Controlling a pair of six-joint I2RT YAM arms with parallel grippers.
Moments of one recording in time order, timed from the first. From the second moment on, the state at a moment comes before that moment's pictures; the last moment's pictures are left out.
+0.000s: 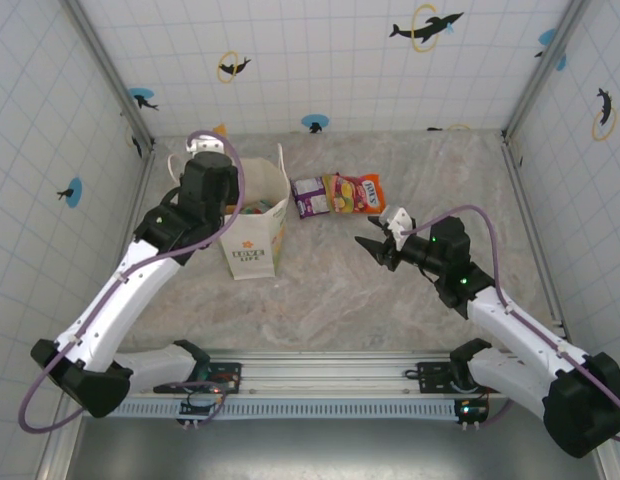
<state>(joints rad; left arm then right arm) -0.58 1.18 1.33 -0.69 -0.63 -0.20 0.51 0.96 0.52 0.23 -0.48 -0.23</state>
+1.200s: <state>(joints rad) -0.49 1.26 1.40 -0.68 -0.13 -0.29 0.49 1.42 1.01 -0.20 -0.29 0.16</state>
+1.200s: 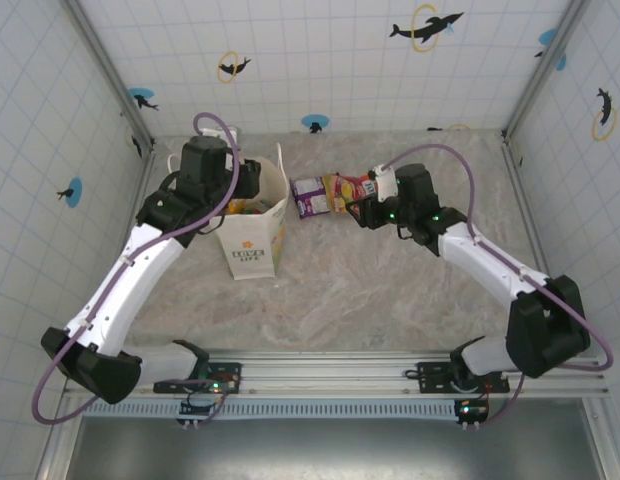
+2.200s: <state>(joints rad) -0.49 1.26 1.34 -0.67 -0.15 -0.29 0.66 1.95 1.18 -0.08 0.27 -0.61</state>
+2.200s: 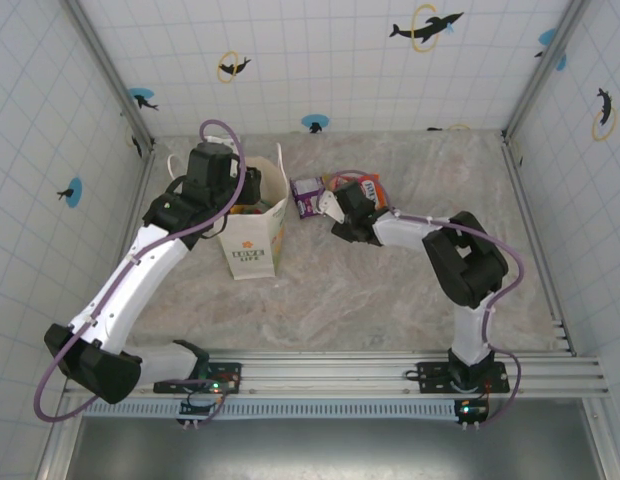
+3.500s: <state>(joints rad) -0.49 1.30 1.34 -0.67 -0.15 -0.24 0.63 1.96 1.11 0.11 0.23 -0.77</state>
